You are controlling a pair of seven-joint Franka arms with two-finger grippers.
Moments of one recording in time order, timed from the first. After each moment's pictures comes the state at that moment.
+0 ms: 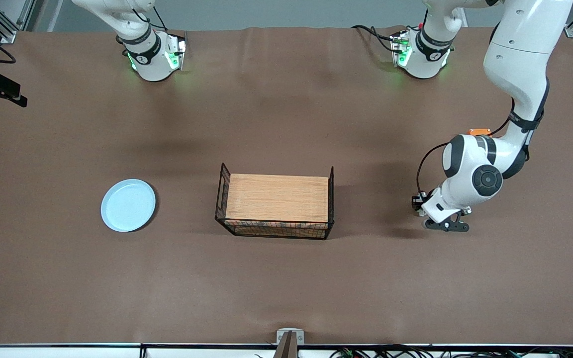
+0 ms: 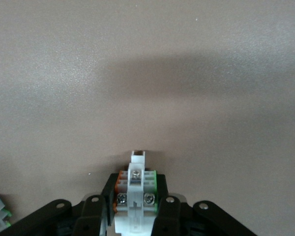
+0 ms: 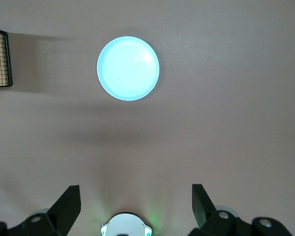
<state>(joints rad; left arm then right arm) -0.06 0.56 -0.09 -1.96 0.00 2.45 -0.02 -0.11 -0.13 -0.04 -1.68 0.00 1.44 -0.18</state>
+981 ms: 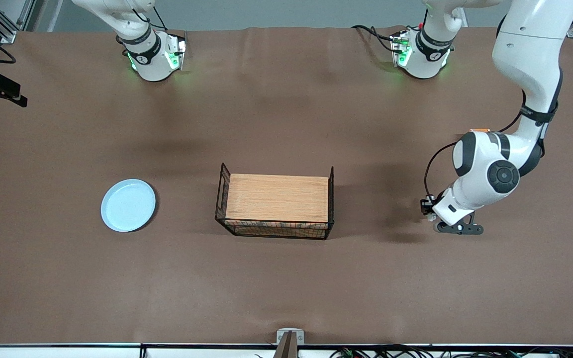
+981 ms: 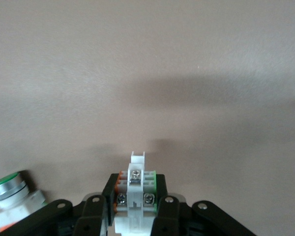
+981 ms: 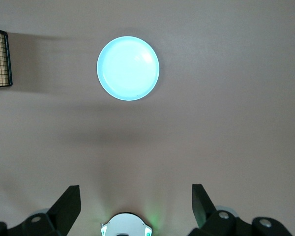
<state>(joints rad) -0.05 0.48 -0.08 -1.93 0.00 2.41 -0.07 -0.11 -0.13 -0.04 -1.68 0.00 1.44 -0.18</state>
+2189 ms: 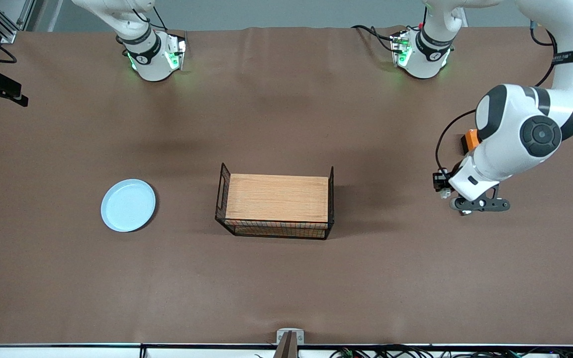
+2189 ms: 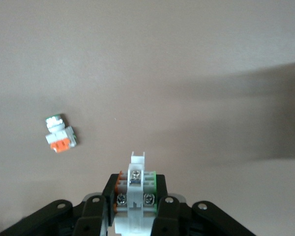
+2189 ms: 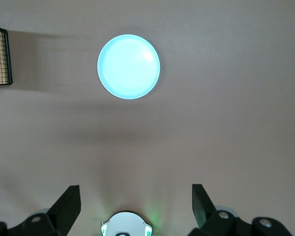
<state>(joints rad) -0.06 0.21 -0.14 -1.90 0.00 2.05 -0.14 -0.11 -0.13 -0.03 -1.69 0.00 1.43 -0.18</state>
